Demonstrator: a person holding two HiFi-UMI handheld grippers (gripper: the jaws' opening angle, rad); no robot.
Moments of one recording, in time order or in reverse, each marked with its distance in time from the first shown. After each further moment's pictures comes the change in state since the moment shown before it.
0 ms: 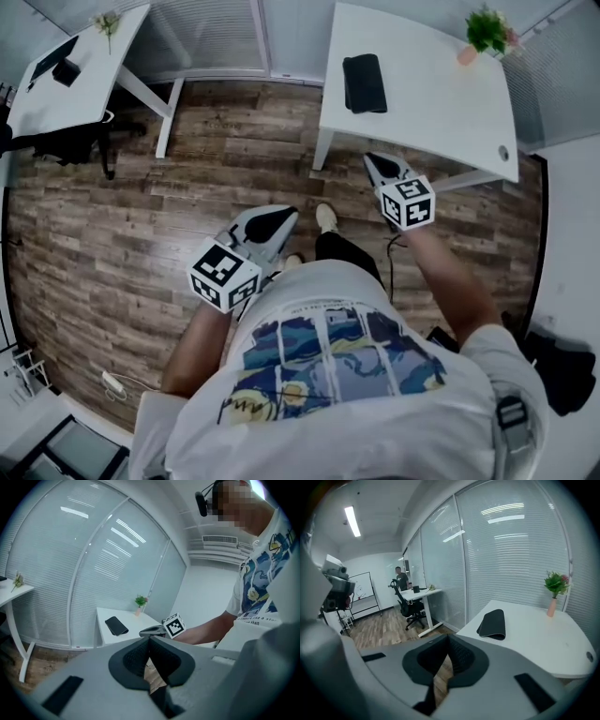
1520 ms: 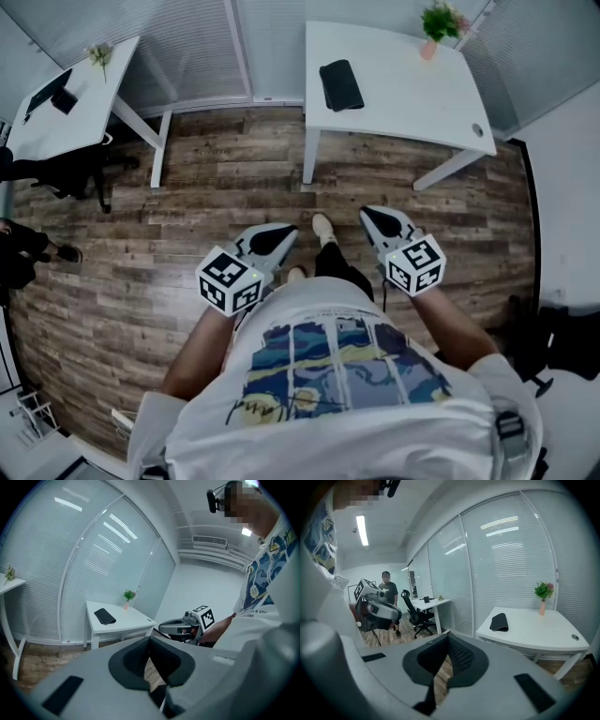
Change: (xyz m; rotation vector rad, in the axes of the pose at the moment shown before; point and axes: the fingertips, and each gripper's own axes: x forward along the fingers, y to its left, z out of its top) left arm -0.054 -0.068 -0.059 0.020 0.043 -0.132; right arm -0.168 0.151 -0.025 0.023 -0.134 0.011
